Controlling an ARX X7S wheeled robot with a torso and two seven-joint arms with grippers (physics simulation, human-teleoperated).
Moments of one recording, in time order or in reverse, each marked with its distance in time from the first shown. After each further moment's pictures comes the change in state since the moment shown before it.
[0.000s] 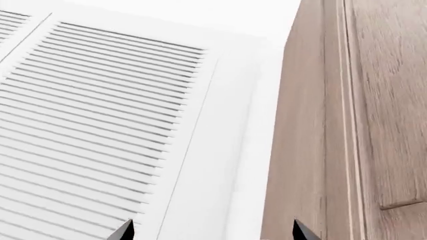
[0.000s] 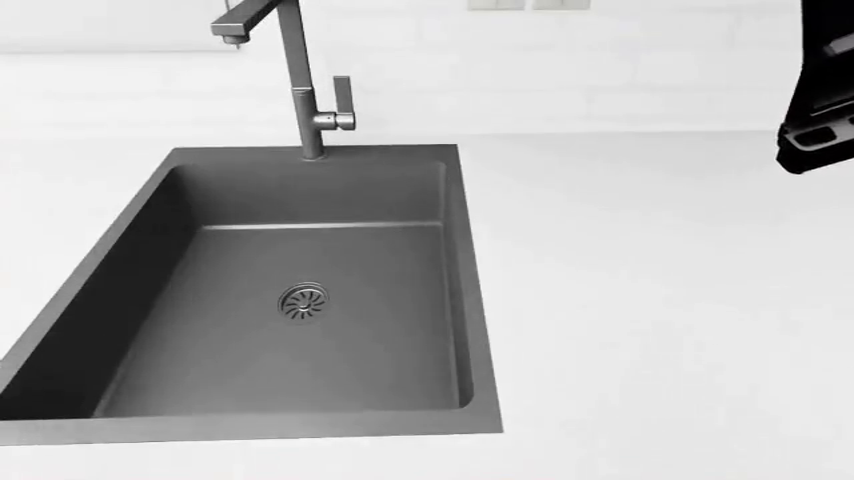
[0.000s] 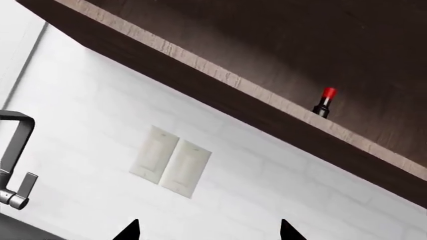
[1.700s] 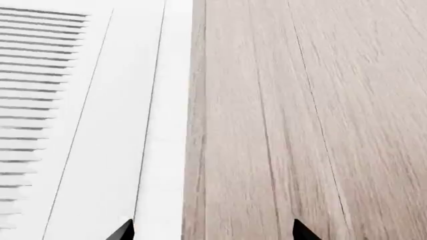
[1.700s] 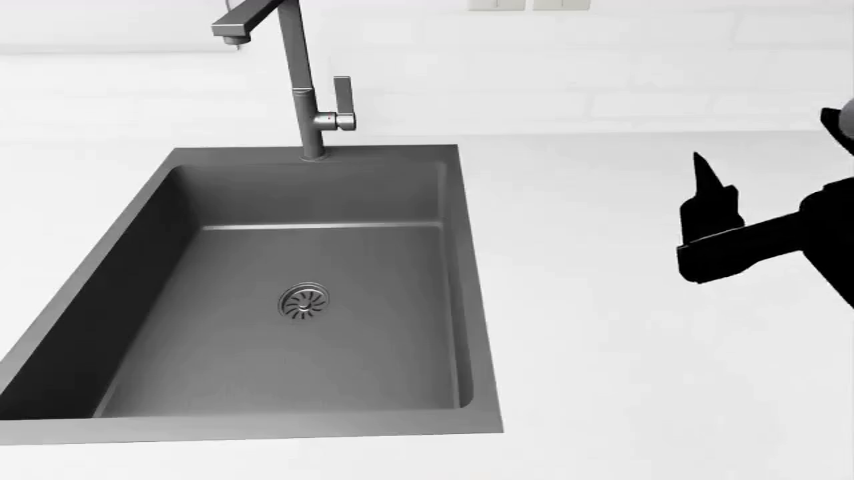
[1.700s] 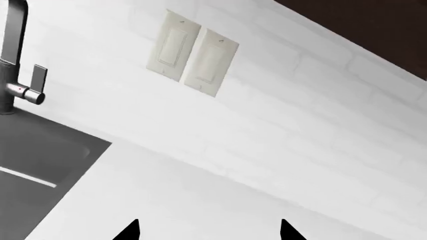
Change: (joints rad) left arm -0.574 0.700 0.796 -1.028 0.078 0.271 0.420; right arm -0.322 -0.023 -0.063 0.032 -0.023 -0.007 0.100
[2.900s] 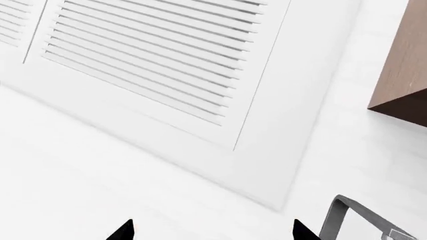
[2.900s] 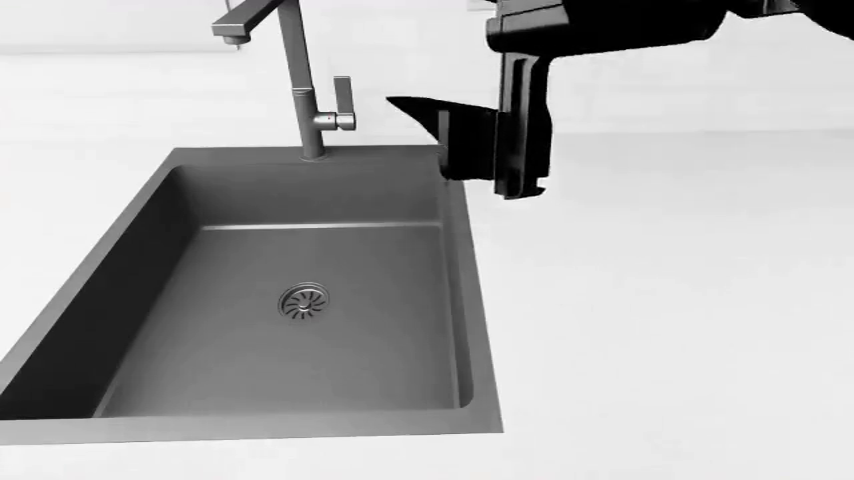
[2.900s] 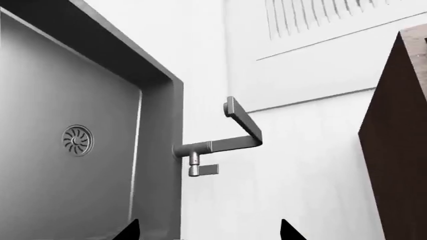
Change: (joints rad) left arm 0.776 -1.137 0.315 1.234 -0.076 0.634 -0.591; right arm 1.018 -0.548 -0.886 0.347 -0.909 -0.175 -1.438
